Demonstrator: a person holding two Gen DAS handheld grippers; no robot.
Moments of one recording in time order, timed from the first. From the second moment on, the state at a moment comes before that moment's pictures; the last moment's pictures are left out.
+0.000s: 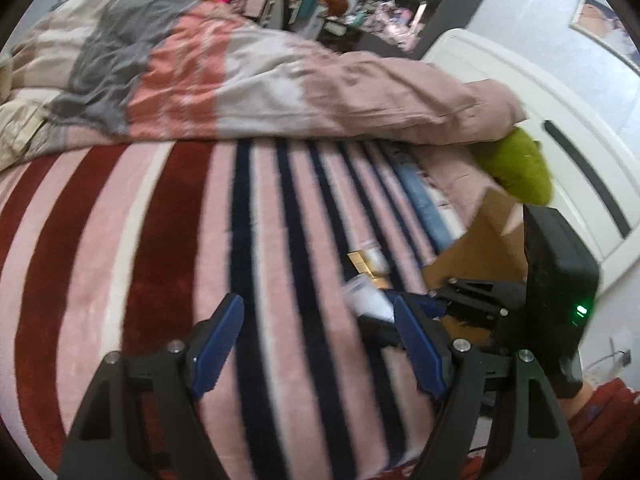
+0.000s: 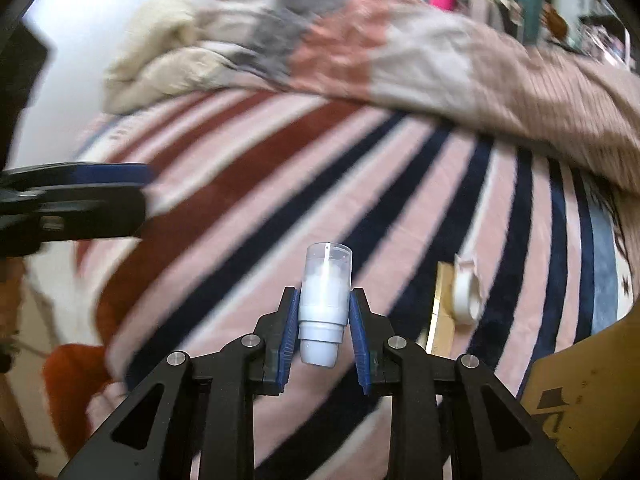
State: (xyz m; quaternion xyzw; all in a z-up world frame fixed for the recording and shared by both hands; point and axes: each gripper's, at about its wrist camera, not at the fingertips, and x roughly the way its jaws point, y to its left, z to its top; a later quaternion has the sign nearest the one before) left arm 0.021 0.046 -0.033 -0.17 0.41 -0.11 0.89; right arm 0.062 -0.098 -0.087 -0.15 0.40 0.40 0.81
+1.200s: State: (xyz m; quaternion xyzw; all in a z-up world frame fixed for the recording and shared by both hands) left arm 0.128 -0.205 0.006 -0.09 0.46 -0.30 0.83; right arm 0.085 -0.319 -0.017 -0.07 0.39 0.27 0.88
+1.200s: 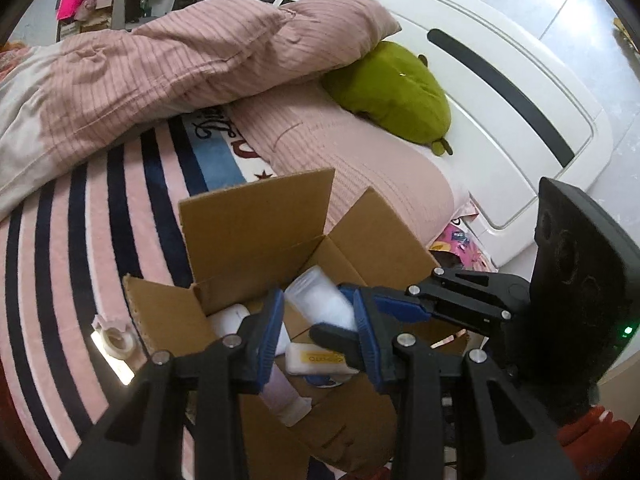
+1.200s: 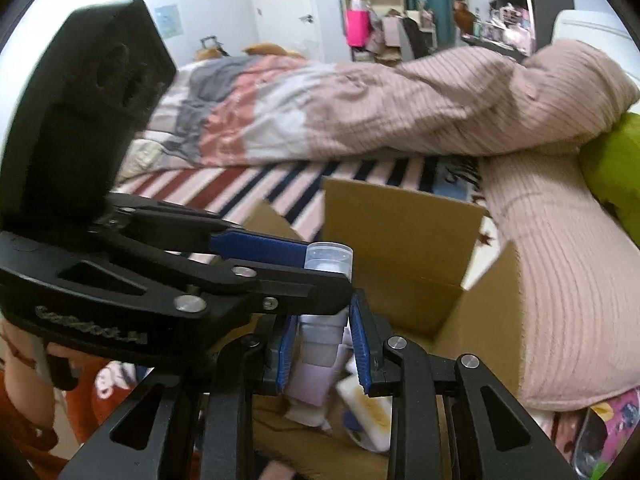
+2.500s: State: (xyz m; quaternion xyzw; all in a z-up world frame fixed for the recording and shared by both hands) left arm 0.013 0.069 -0.061 -0.13 0.43 -0.05 0.89; right arm 0.081 -0.109 -0.125 -0.22 0.42 0.25 0.85
